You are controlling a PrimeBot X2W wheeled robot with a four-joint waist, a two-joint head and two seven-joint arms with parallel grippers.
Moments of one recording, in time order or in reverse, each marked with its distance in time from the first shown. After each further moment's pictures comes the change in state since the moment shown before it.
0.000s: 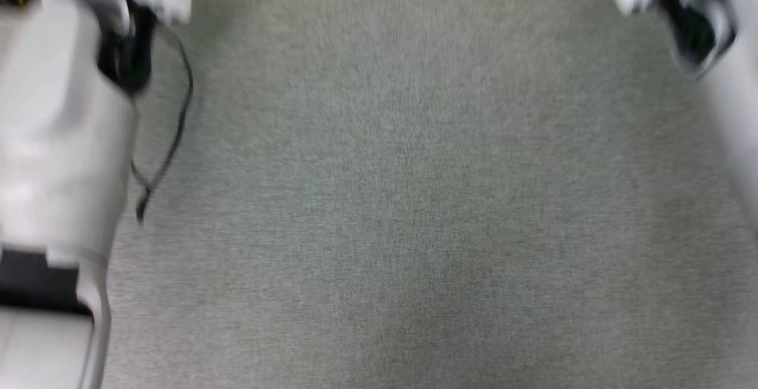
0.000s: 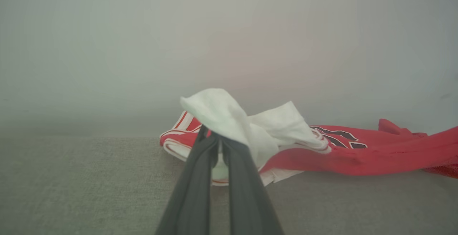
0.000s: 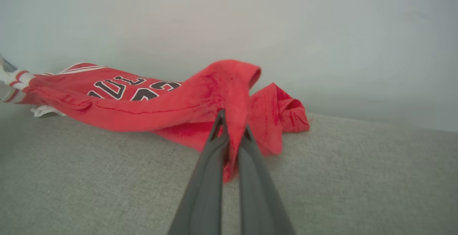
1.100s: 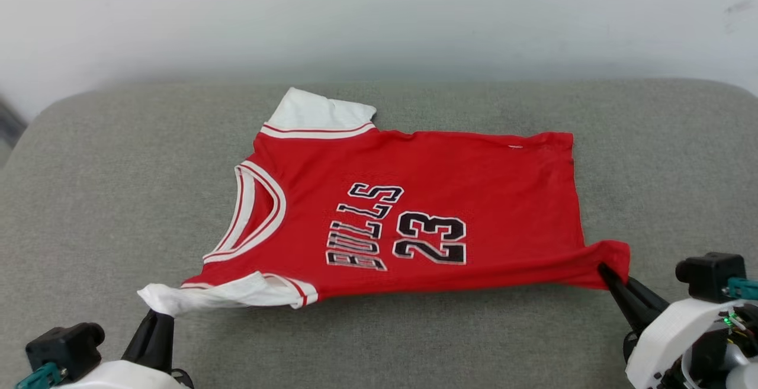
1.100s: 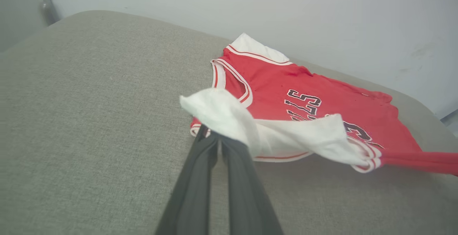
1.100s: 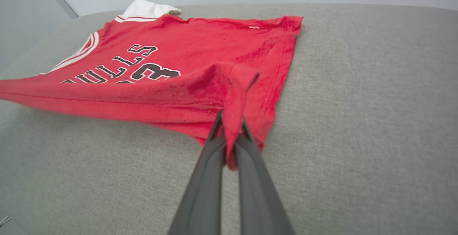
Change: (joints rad) left arm 1.383 0.223 0.098 -1.108 -0.196 0.420 0.177; right arm 1.219 -0.151 -0.233 -0.843 -0.016 0.001 0.201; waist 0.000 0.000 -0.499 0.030
